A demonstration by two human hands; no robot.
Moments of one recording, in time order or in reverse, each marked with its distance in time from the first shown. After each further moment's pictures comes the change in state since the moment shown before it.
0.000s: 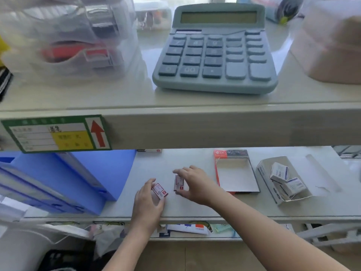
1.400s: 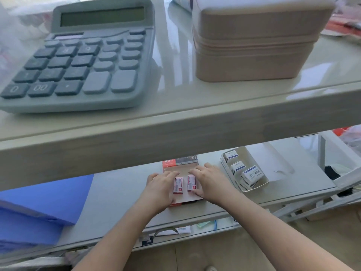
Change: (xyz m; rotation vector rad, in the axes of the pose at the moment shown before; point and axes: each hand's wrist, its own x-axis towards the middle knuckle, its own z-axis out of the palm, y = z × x) left_hand 0.054 0.102 0.090 0.541 -0.480 0.510; right_hand -0.085 0.104 -0.037 -0.159 0.018 0.257
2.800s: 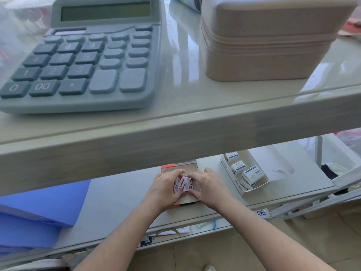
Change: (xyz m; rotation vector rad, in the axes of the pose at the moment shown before) left_hand 0.011 -0.008 0.022 -0.254 0.152 0.113; right_hand -0.004 -0.008 0.018 0.144 0.091 0.051
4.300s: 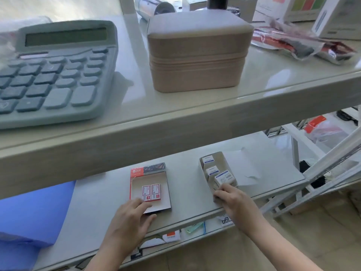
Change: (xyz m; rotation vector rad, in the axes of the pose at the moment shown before) left_hand -0.081 0.011 -0.027 0.144 0.048 0.003; right_hand -0.112 0.063 -0.036 0.092 0.222 0.081
